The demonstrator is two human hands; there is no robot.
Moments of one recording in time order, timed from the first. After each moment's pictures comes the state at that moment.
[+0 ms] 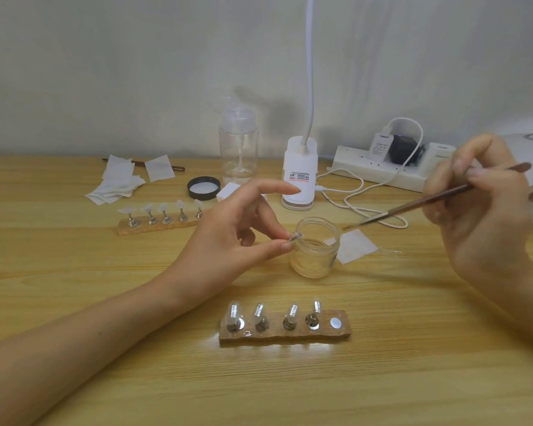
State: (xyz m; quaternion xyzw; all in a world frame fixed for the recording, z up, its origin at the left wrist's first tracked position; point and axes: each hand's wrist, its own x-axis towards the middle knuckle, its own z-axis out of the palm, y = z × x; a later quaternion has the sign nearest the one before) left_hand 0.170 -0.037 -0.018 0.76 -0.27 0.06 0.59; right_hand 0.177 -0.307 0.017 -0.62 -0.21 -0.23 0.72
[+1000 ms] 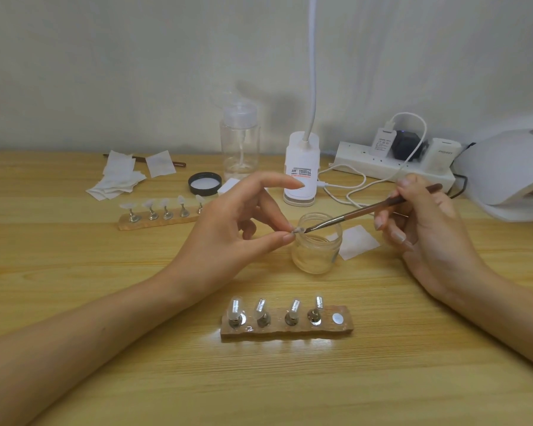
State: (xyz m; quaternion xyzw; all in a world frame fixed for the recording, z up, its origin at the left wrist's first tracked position) left_hand 0.172 -0.037 -0.018 0.77 -0.28 0.10 0.57; right_hand 0.174 -0.279 -0.006 -0.61 -0.04 -0.09 0.78
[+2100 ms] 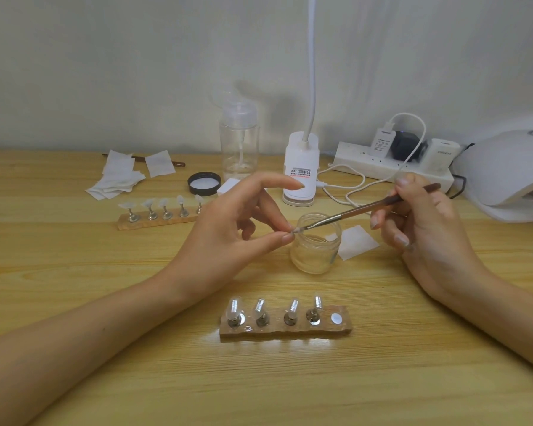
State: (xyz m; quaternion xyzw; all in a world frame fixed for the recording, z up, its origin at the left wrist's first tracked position) left_hand 0.170 -0.038 -0.017 0.77 -0.28 0.10 0.56; right_hand 0.175 -0.281 -0.007 -0.63 -0.07 -0.09 0.77
